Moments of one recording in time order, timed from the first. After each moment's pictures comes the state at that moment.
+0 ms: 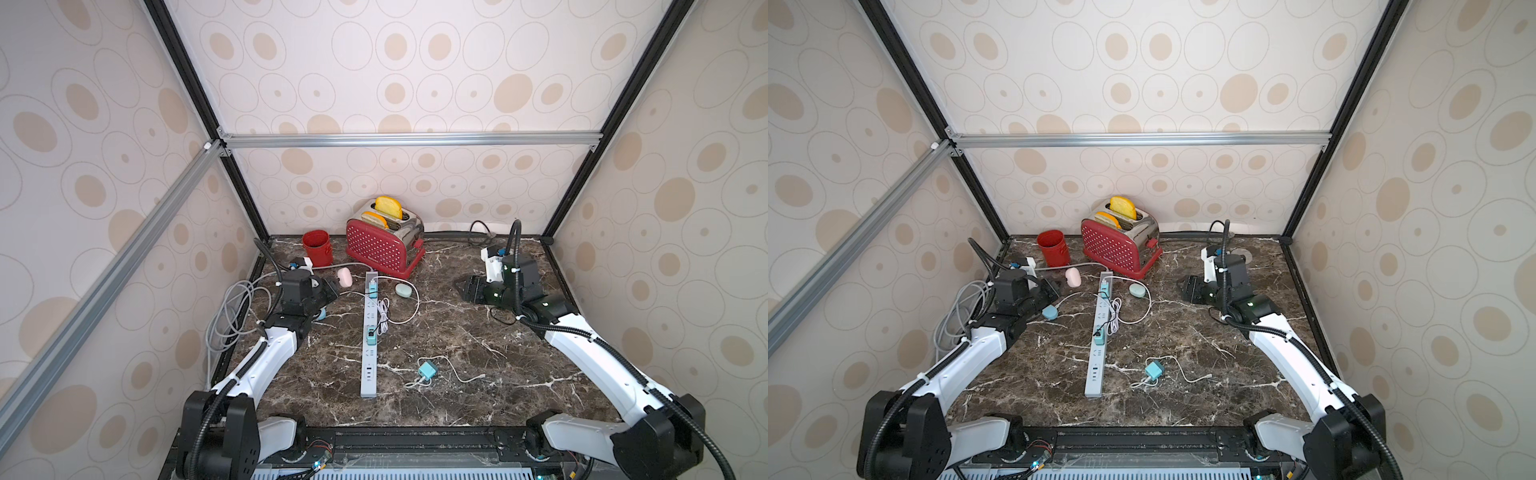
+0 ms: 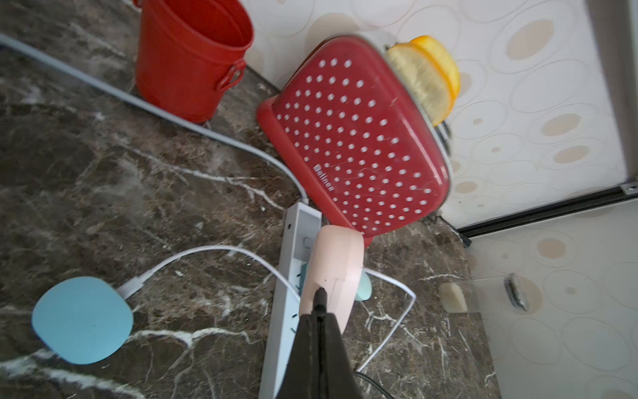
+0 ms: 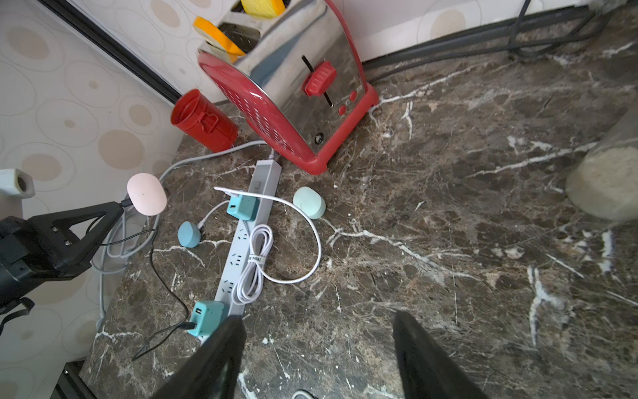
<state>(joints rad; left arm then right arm) -0.12 1.27 0.72 0.05 0.18 -0.71 0.35 1.24 1.02 -0.41 -0.22 0.43</state>
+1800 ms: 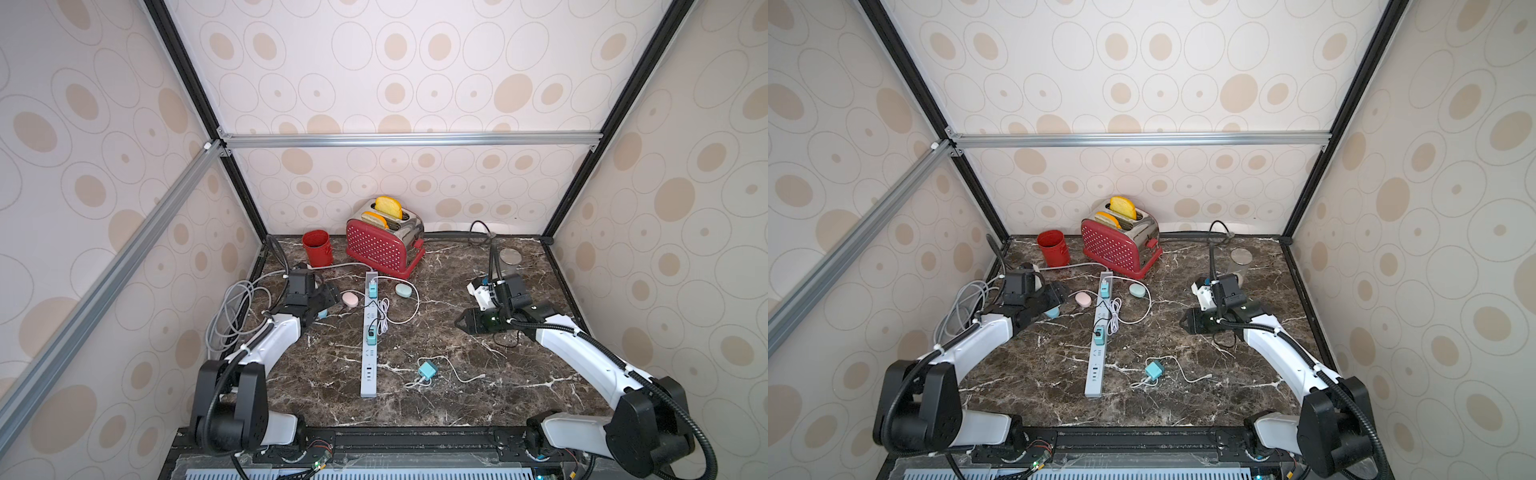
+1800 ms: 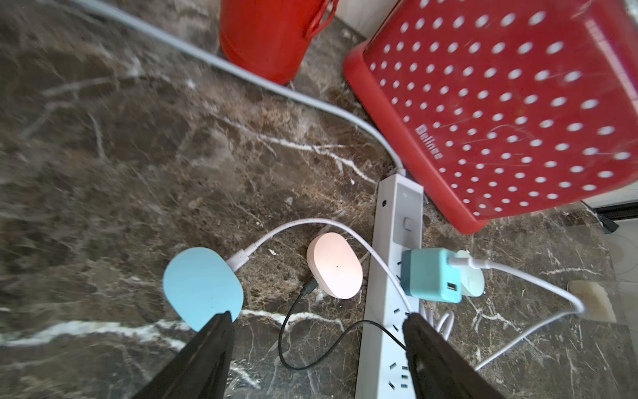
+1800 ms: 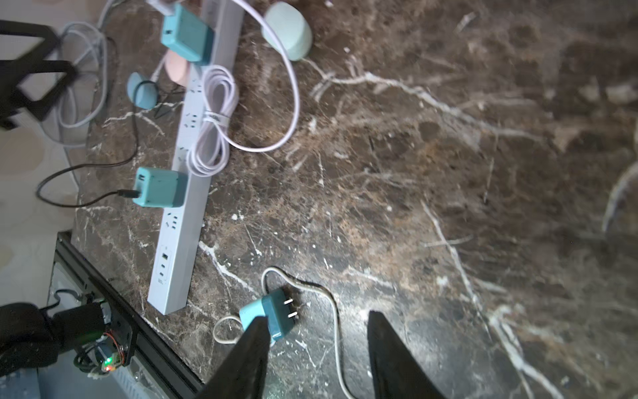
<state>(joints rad) -0.09 1.32 0.80 -0.16 0.05 -0.49 0.32 1.26 0.88 -0.65 -0.35 0.28</state>
